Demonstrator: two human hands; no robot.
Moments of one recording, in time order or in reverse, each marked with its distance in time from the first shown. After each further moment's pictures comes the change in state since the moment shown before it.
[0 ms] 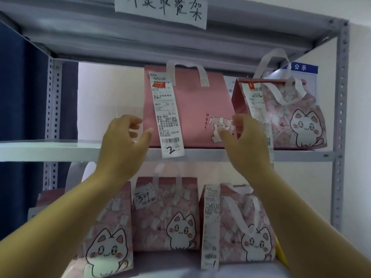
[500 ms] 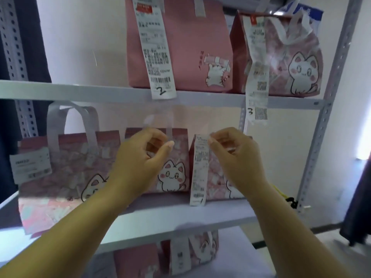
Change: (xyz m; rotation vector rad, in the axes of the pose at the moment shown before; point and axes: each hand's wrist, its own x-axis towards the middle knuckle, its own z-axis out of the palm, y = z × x) left_hand -0.122 -0.005 0.019 -0.245 -0.341 -0.038; right_hand -0.123 0.024 -0.009 0.113 -0.254 0.104
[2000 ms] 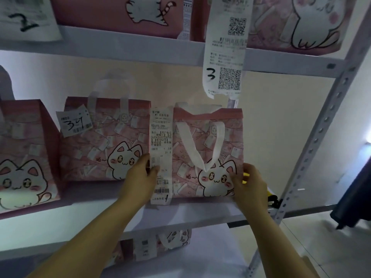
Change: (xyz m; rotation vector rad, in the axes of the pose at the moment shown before) left_hand -0.019 -0.100 0.216 0.010 -0.146 -0.552; right_hand -0.035 0.268 -0.034 -0.131 0.013 0.545
